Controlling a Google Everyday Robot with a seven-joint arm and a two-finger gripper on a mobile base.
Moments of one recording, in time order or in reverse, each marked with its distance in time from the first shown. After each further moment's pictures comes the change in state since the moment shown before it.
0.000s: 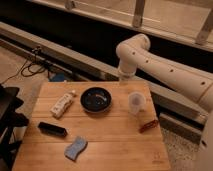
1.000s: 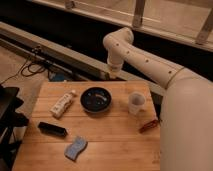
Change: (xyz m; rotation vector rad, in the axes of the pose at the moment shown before) arm -0.003 -0.055 0.035 -0.027 0.045 0.134
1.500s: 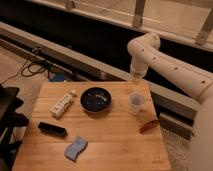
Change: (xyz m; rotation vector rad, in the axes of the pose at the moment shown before) arm 0.134 0.030 -0.022 -0.012 0.095 0.059
